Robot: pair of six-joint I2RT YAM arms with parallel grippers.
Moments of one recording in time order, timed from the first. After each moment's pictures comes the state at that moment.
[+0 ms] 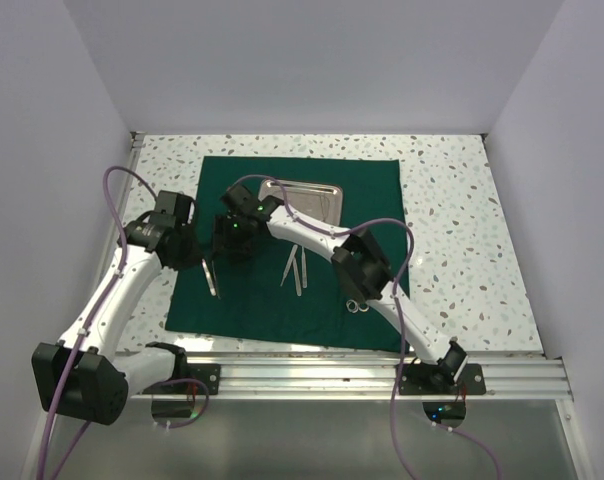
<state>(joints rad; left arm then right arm) -0.18 1.14 0.99 -0.94 -0.14 -0.49 0.91 2.61 2.35 -0.71 -0.31 0.88</state>
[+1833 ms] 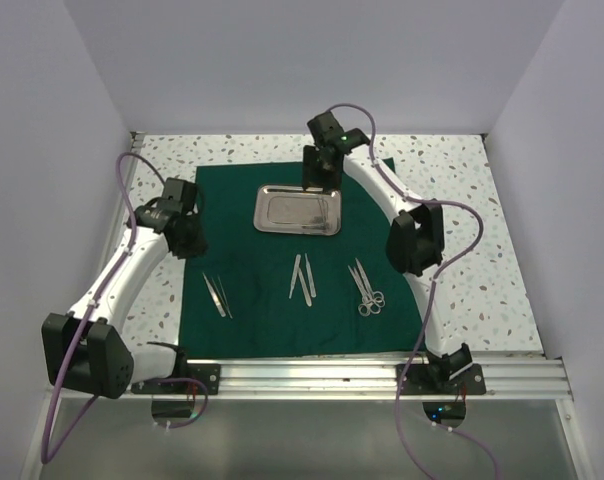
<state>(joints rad) -0.18 1.27 1.06 -0.91 -0.14 -0.42 0.52 2.37 2.34 -0.99 0.02 0.55</state>
